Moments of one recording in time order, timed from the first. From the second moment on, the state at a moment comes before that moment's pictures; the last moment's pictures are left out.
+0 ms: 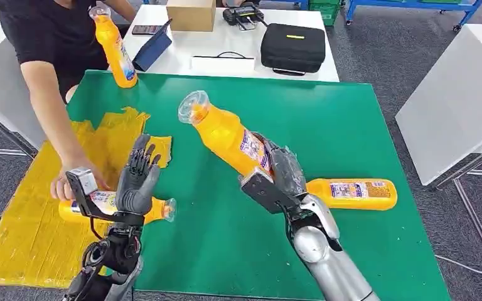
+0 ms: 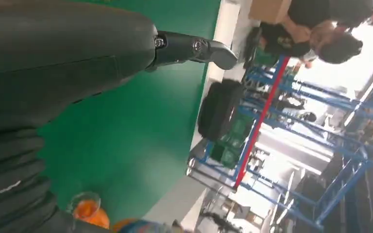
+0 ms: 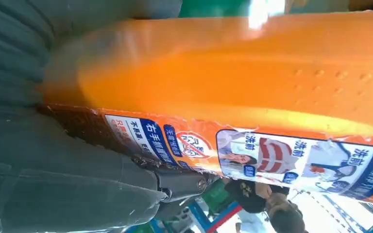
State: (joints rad) left arm -0.11 0.04 -0.35 -1.54 0.50 0.05 -0.25; right arm -0.32 0.07 0.55 -1.40 0.52 -0.24 -0.10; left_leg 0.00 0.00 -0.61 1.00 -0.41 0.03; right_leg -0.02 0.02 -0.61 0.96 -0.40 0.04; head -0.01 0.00
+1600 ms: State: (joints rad) left arm -0.23 -0.01 -0.53 -1.48 0.67 0.07 -0.17; right arm -0.43 0.20 0.81 -1.11 0.66 -0.32 -0.07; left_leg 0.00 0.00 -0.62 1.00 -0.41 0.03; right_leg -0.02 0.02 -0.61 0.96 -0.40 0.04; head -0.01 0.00
